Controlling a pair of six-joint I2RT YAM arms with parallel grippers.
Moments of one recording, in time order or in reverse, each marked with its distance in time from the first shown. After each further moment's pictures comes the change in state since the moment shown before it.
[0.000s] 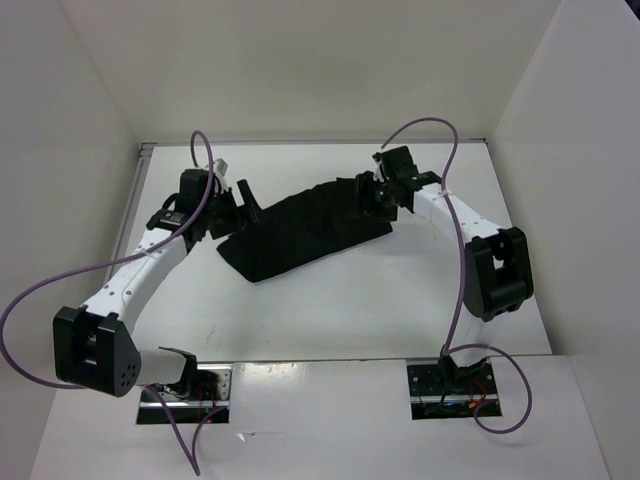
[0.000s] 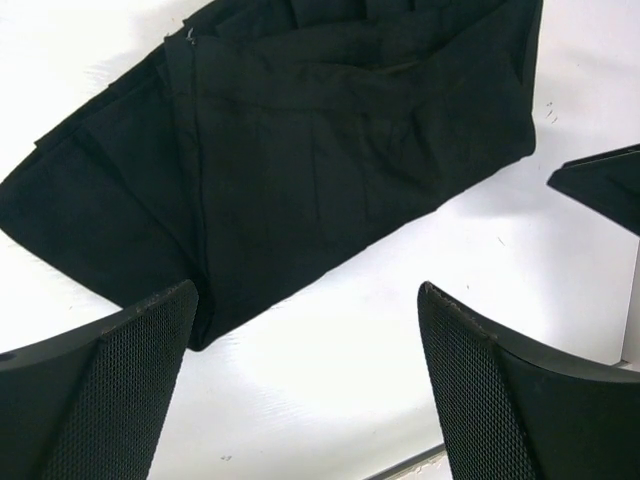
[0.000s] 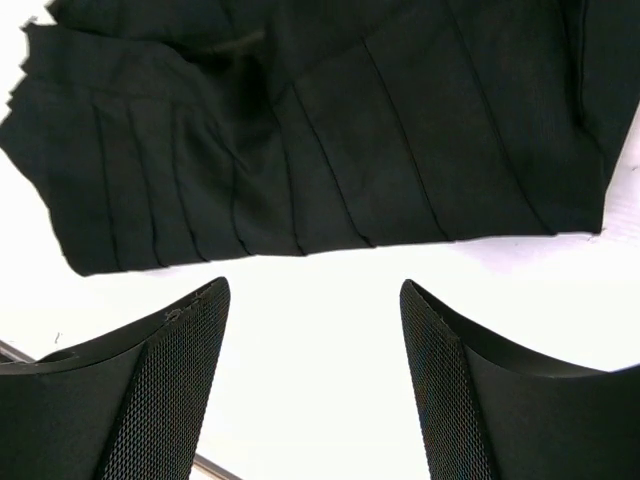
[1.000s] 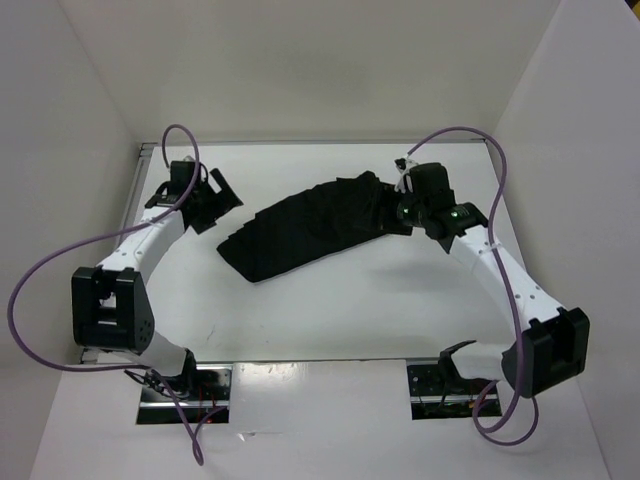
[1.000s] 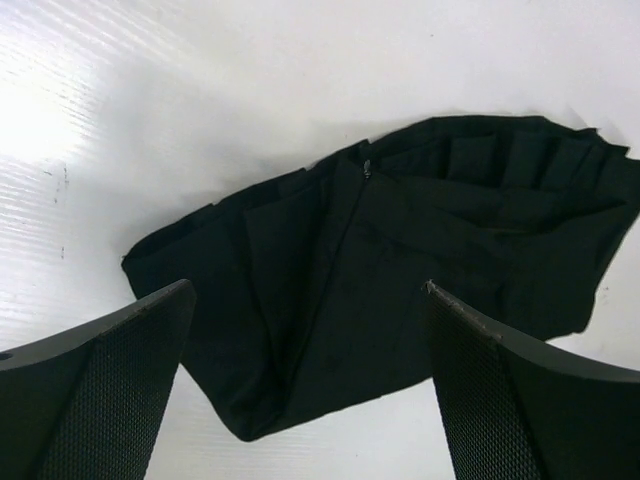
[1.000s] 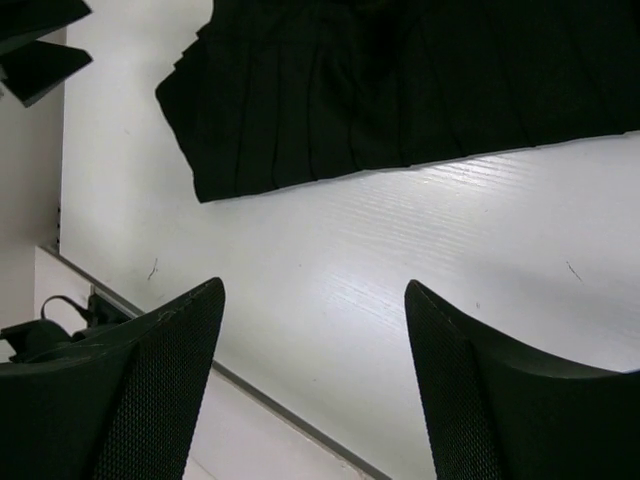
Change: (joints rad) left arm 0.166 0.197 0.072 0.043 -0.131 -0.129; right arm 0.019 -0.455 -0.234 0.004 -0.071 0.086
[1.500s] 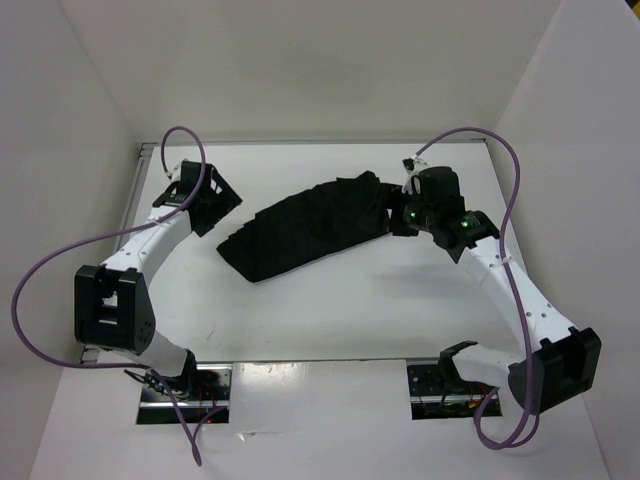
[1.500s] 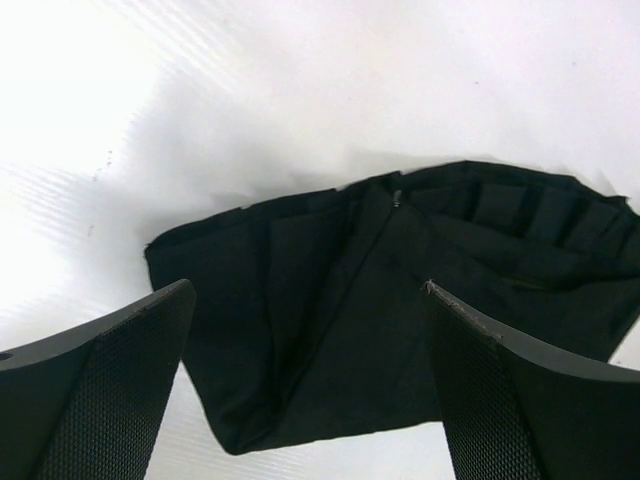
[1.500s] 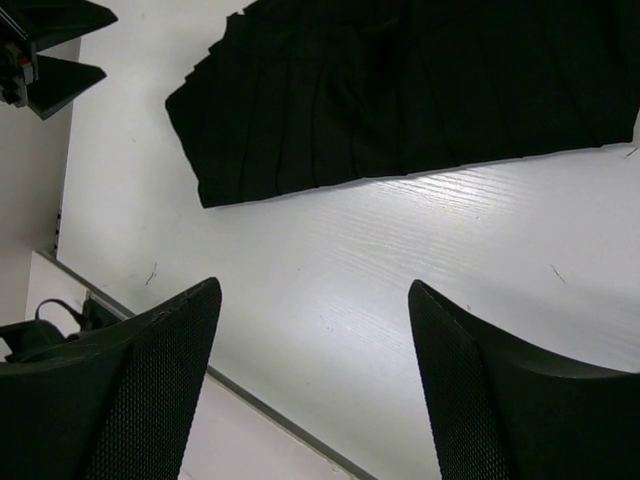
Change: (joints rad) left arm -0.066 0.021 0.014 -0.040 -0.203 -0.137; right arm 0.002 -0.107 -0.034 0.006 0.027 -0.016
